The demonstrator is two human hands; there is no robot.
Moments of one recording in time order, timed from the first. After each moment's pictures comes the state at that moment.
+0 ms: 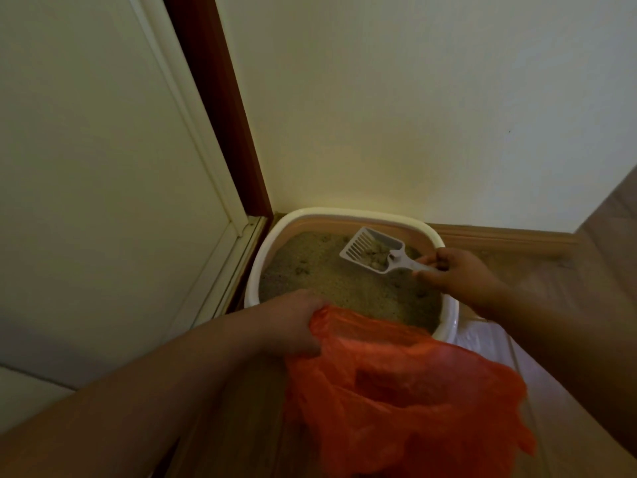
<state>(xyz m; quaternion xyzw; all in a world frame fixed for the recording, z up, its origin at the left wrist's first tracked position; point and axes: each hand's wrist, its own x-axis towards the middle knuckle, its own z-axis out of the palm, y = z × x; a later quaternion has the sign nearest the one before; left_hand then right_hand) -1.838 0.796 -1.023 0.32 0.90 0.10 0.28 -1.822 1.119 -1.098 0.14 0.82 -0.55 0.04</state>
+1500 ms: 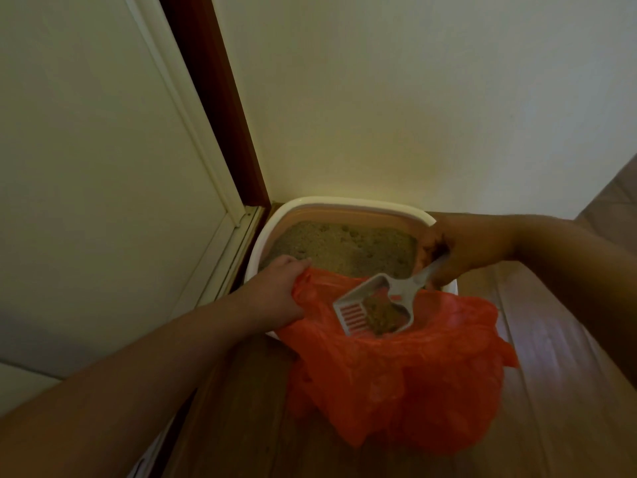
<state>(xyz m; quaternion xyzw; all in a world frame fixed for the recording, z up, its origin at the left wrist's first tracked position) -1.855 0.781 -1.035 0.23 0.93 0.17 0.21 -1.833 1.112 -0.996 -0.13 0.91 -0.26 0.28</state>
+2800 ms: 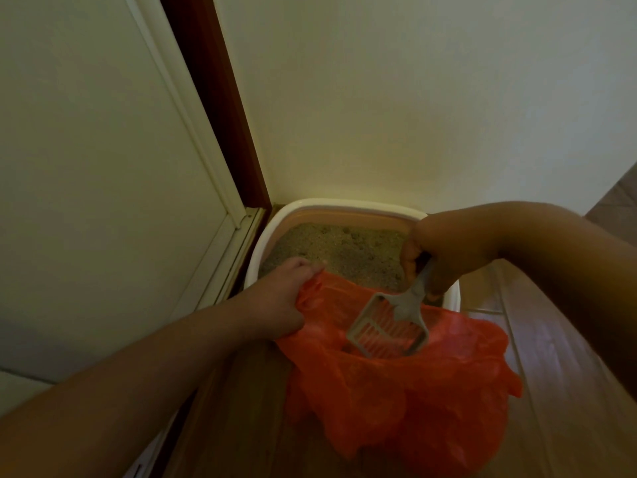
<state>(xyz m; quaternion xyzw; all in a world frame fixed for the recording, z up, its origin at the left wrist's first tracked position) -1.851 0.779 -1.026 0.29 0.90 0.23 0.22 -1.840 1.069 -0.962 -0.19 0.92 -0.08 0.33</state>
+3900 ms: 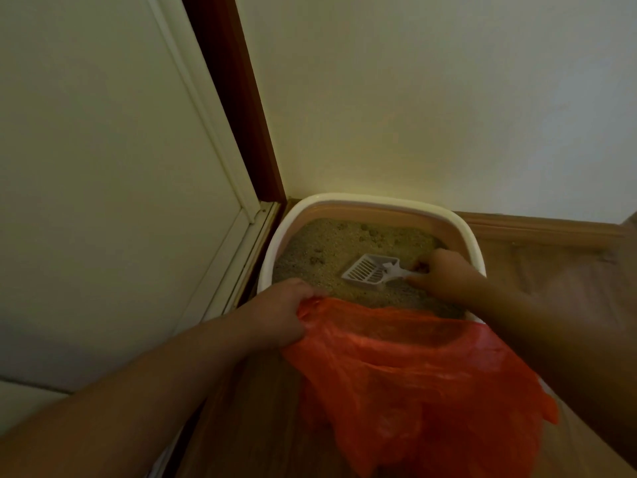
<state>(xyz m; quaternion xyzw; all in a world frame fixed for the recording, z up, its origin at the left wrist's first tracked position) -1.868 0.757 -1.064 0.26 0.92 0.16 0.24 -1.871 1.072 -1.127 0.09 0.95 -0.25 0.13</state>
